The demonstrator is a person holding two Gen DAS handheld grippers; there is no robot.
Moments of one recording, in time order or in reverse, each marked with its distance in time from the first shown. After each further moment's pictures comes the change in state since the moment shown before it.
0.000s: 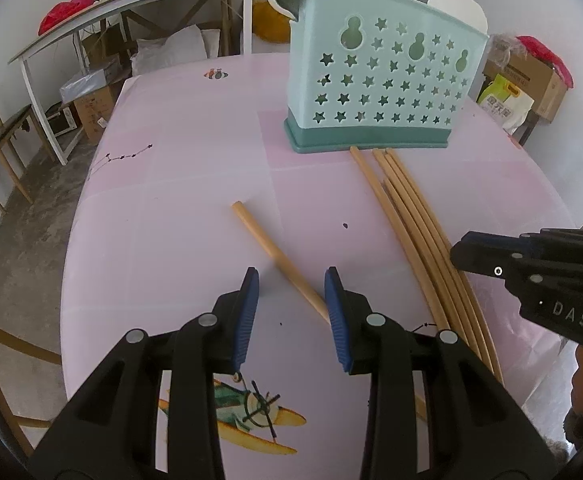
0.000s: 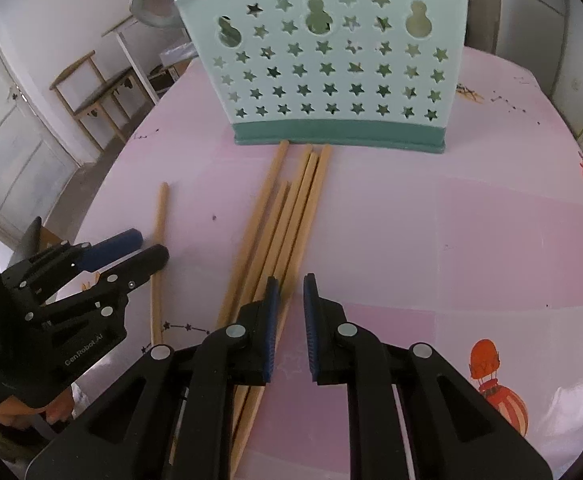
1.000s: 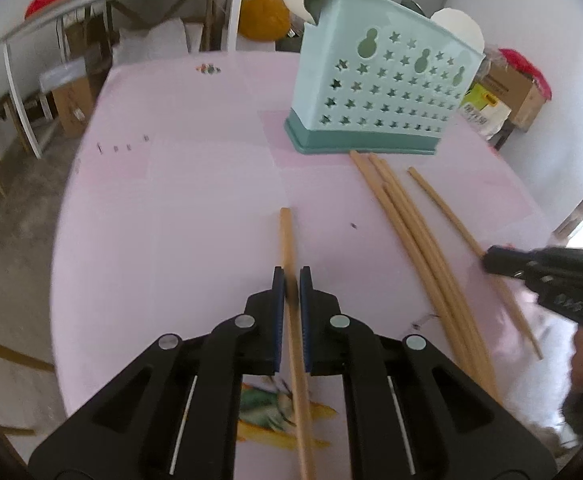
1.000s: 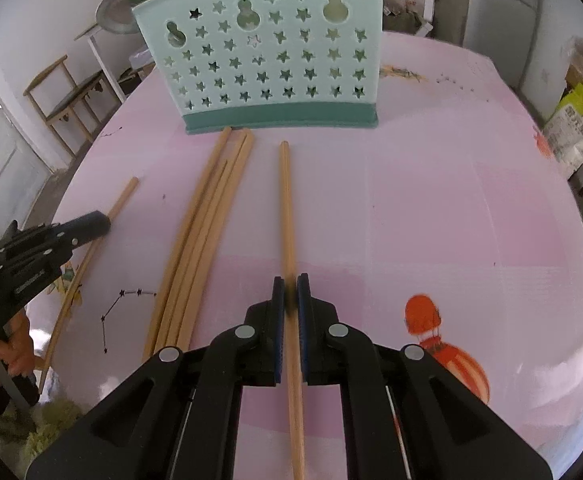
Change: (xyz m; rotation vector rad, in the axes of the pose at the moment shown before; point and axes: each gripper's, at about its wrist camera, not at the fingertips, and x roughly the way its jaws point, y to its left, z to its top) left arm -0.001 0.031 -0.002 -0.043 0.017 -0.152; right arm -0.014 -0.025 -0.027 0.064 0.007 -0.090
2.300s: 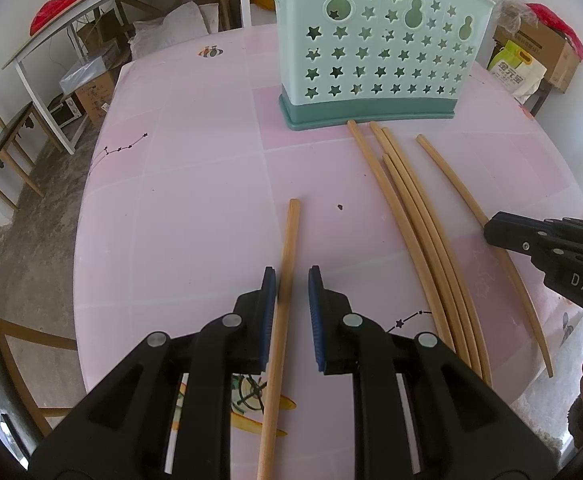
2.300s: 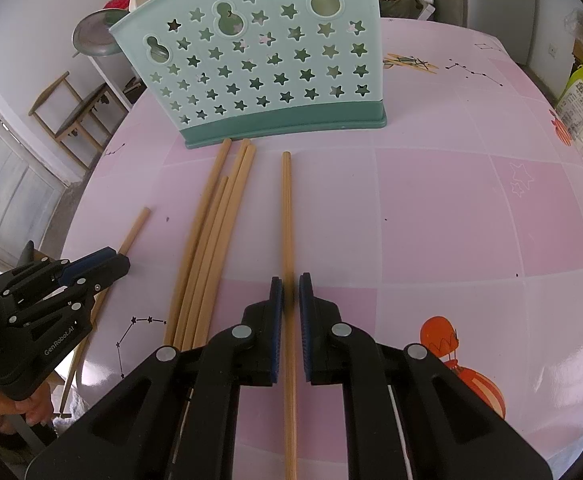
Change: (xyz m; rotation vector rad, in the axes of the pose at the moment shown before) left arm 0.007 -0.046 0.006 0.069 0.129 0.218; right arm 0.012 -0.008 0.023 0.062 0.023 0.079
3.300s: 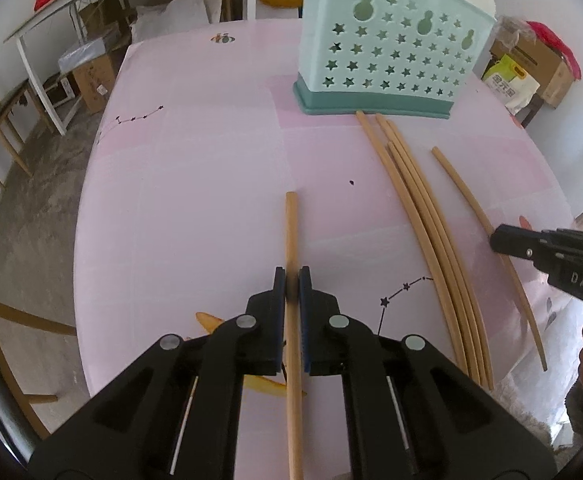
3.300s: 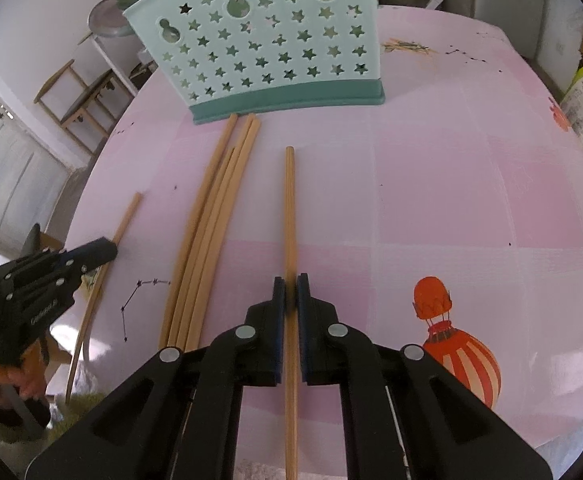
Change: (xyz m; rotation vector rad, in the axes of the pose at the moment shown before) left arm -0.011 0.024 -0.019 -0.063 0.010 -0.076; right arm -0.008 -0.004 -0.009 -0.025 0.061 0.025
